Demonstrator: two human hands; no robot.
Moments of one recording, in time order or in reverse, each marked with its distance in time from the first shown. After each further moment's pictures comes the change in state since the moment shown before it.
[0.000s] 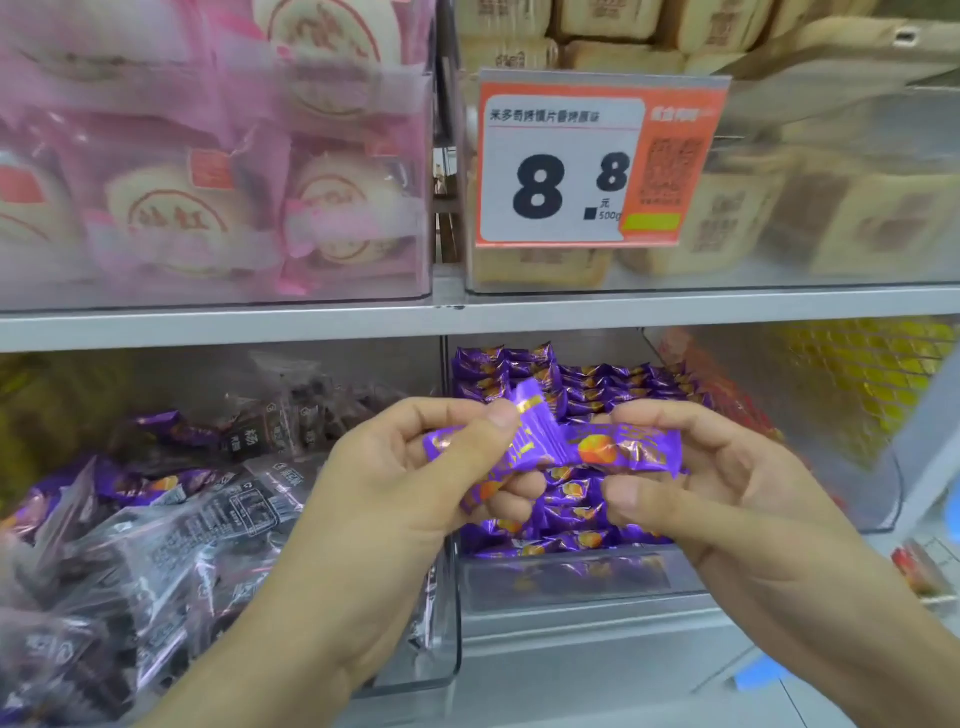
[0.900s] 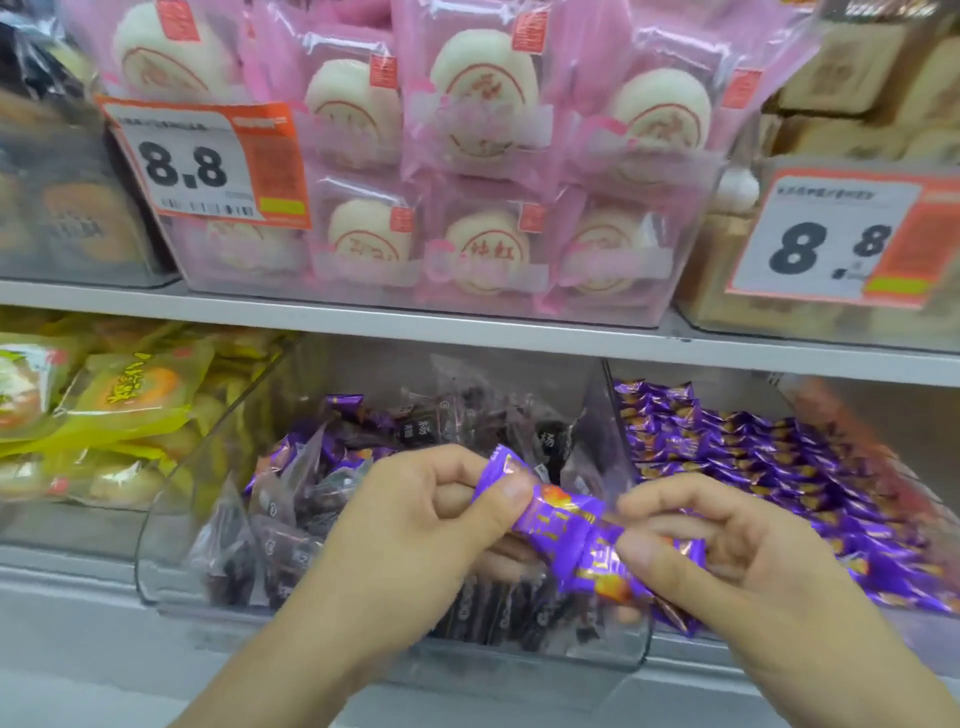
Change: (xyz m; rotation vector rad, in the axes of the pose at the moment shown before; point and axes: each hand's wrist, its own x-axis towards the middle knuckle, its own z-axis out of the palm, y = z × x) left_hand -0.047 0.026 -0.108 0.345 0.002 0.023; right_hand -0.008 0.015 0.103 -0.255 -0.214 0.098
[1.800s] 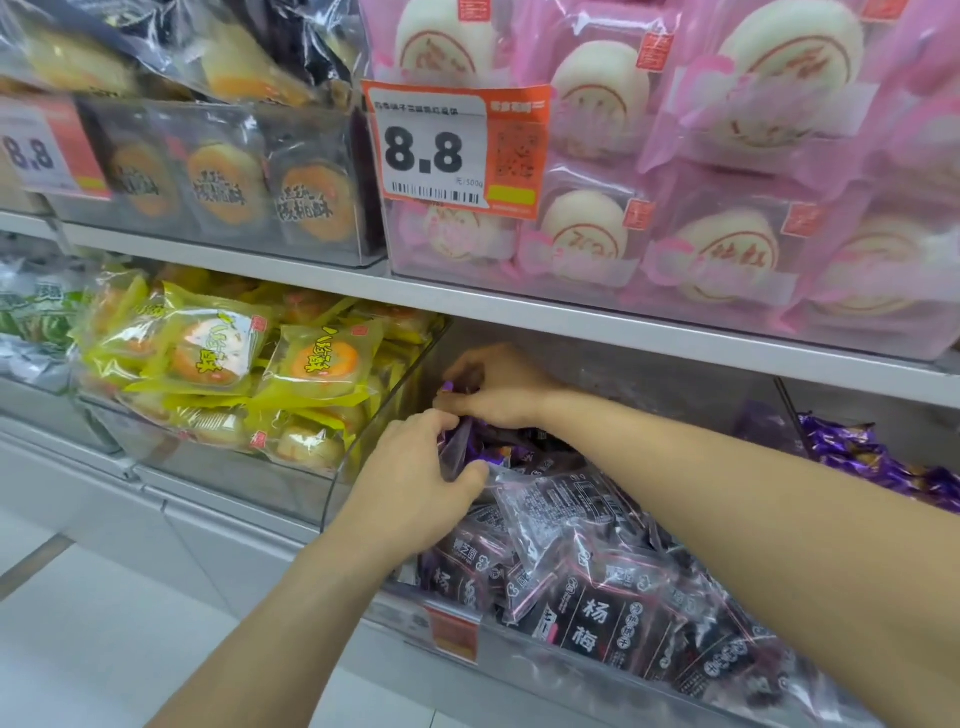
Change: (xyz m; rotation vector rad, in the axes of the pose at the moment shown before) left_hand 0.035 -0.059 -0.131 0.956 0.477 0.016; right_hand 0.262 0.046 0.179 -0.833 -0.343 -0.226
